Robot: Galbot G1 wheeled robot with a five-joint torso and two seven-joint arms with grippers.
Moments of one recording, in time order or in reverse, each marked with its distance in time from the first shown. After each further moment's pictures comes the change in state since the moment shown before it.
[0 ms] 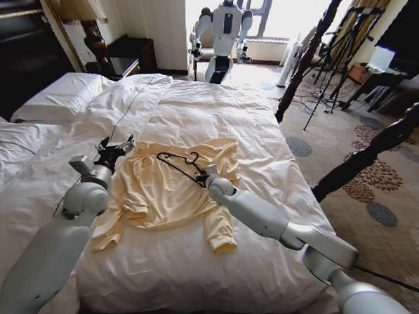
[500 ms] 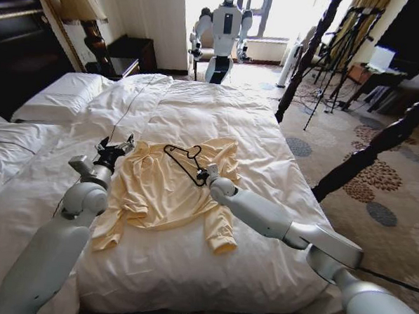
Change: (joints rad) left arm 0.004 -0.004 -0.001 0.001 -0.002 -0.002 -0.002; right arm 0.091 -0.054 -0.083 0.090 -0.089 0.049 -0.060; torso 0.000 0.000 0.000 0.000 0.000
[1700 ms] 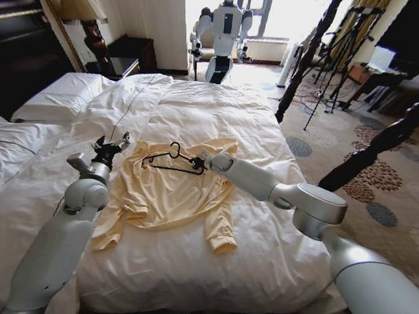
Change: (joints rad) left arm -0.066 -0.041 0.004 0.088 0.021 0.013 0.019; right arm 0.243 0.172 -0.213 -0.504 -0.340 0.073 -0.559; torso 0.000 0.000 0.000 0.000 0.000
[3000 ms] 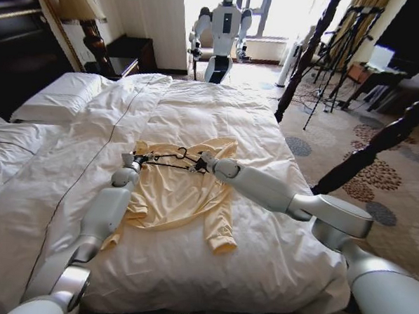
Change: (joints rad) left arm -0.488 -0.192 0.330 0.790 0.254 0.040 0.184; right arm -0.047 -0.185 0.094 0.348 0.136 -0.085 0.183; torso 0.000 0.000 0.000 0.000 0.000
